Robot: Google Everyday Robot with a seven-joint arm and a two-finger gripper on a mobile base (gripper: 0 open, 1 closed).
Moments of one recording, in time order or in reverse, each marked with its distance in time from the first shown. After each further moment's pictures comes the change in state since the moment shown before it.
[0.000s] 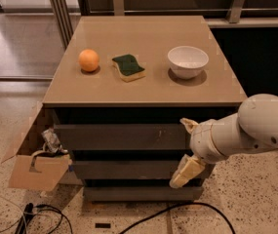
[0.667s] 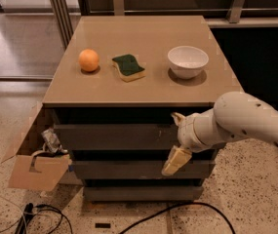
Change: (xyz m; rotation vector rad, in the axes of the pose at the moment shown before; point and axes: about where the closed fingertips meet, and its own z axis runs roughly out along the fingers) arm -0.002 -0.038 0.046 0.037 0.041 -0.076
